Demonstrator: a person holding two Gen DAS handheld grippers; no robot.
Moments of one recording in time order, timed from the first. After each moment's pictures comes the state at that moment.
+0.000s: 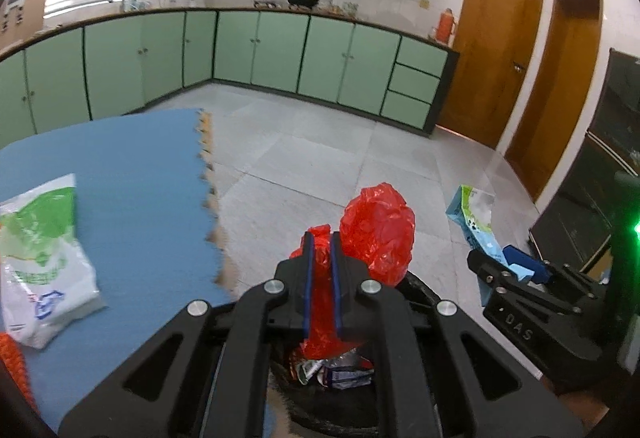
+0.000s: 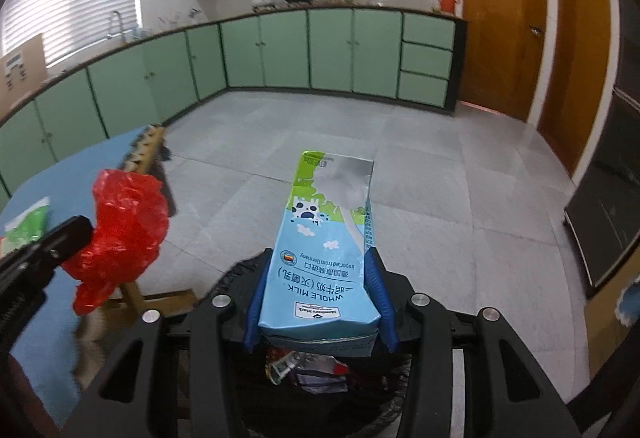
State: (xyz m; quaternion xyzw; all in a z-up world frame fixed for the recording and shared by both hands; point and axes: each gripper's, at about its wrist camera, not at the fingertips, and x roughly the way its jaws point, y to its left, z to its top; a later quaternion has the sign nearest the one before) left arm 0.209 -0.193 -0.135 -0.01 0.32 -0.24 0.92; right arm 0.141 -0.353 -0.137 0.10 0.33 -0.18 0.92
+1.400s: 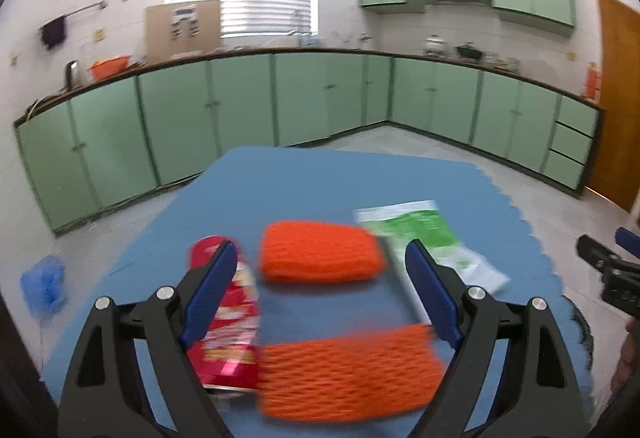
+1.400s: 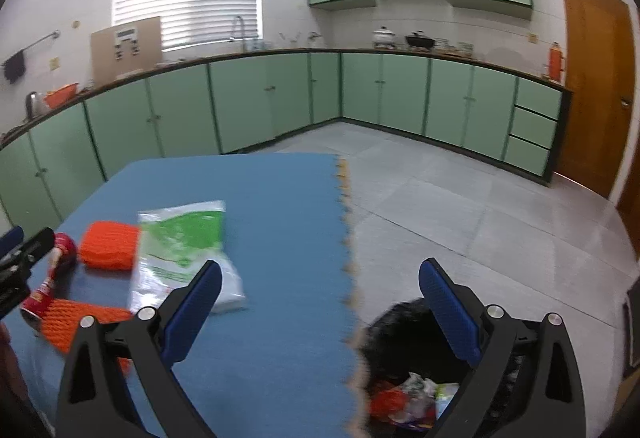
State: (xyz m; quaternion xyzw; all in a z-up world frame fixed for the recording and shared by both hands) left arm 0.143 0.090 -0.071 -0.02 0.25 0.07 0.97; right arm 0.165 -0.150 -0.073 0.03 0.26 0.01 0.96
